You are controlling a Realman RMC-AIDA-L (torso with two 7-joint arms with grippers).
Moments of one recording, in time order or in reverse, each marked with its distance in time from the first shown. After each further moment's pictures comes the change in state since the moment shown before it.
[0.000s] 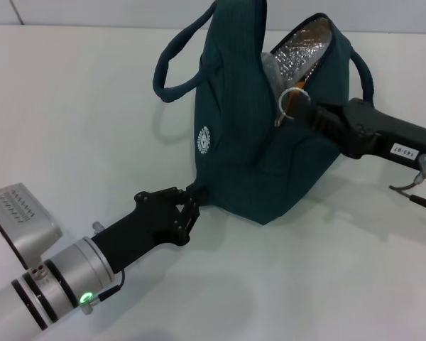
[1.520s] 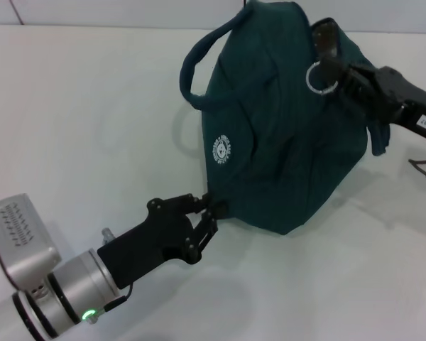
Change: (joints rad) left arm 0.016 -0.004 -0.004 -0.003 0.081 0.110 0.079; right arm -0.007 0.004 0.108 0.015 0.018 -0.031 -0.028
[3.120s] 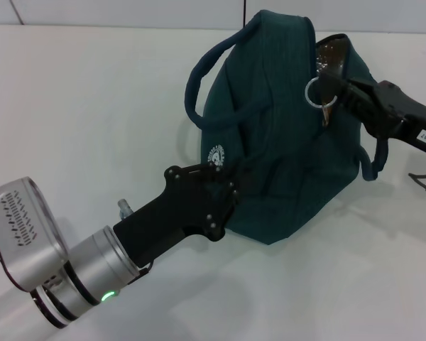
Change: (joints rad) left arm -0.083 0.000 -0.057 -0.100 -0.008 0.135 0.192; right arm -0.013 0.006 -0.008 0.023 -0.002 -0.028 -0.009
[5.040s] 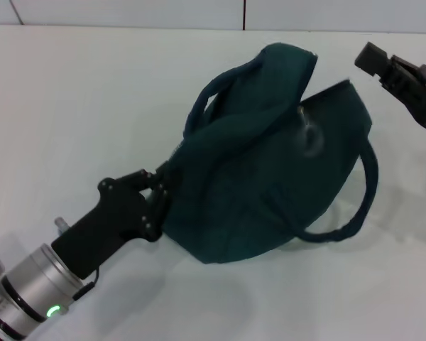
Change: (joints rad) left arm 0.165 0.009 0.053 0.142 -0.114 0.019 -0.120; right arm -0.037 -0.008 0.037 -0.001 0.063 -0.140 0.012
